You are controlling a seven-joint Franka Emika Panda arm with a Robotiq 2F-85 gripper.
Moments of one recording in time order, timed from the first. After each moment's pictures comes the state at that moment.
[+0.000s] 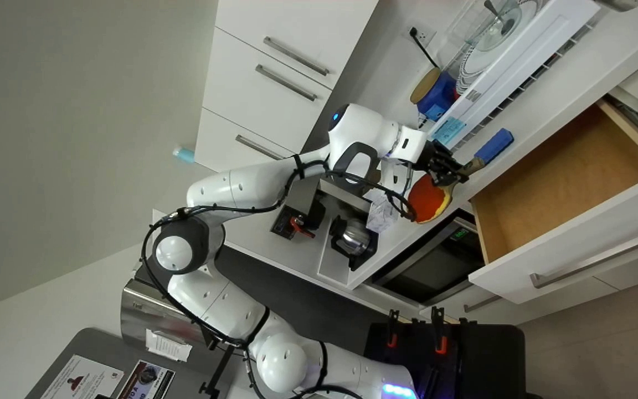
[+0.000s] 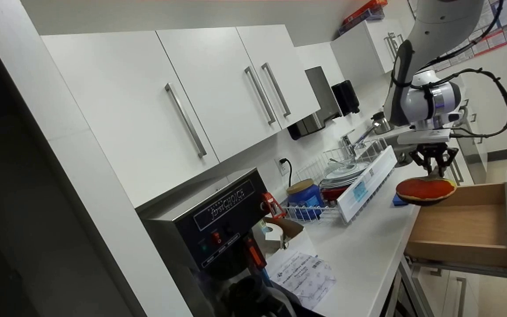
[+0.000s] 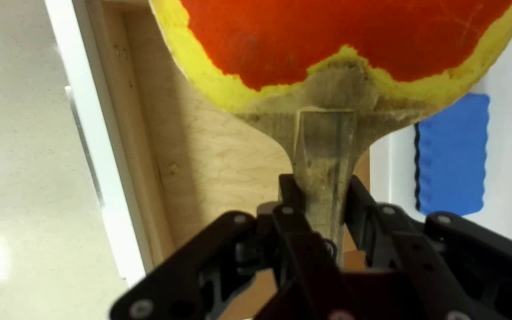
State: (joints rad) arm -0.25 0.23 -0.33 -2.22 0.33 2.54 0.58
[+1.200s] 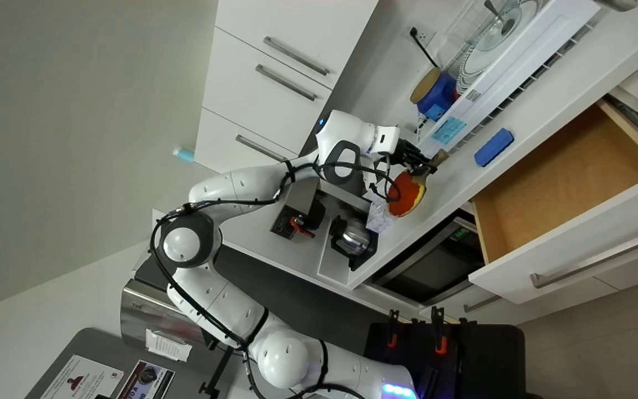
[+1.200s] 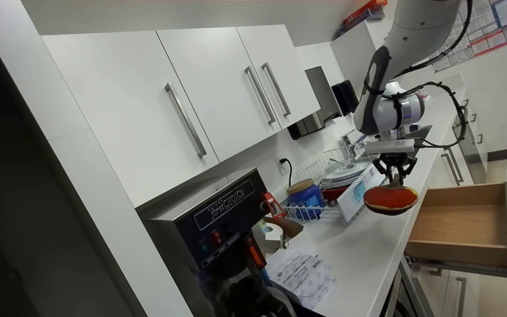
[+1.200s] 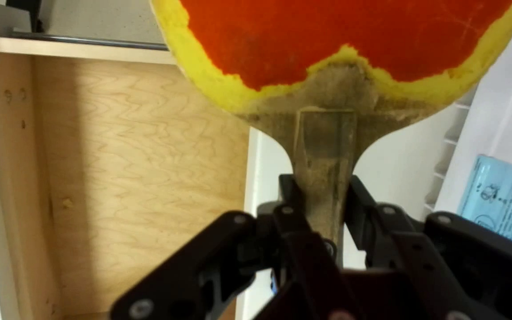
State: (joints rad) arm -0.17 0.22 -0.21 -2.18 0.33 2.57 0.58
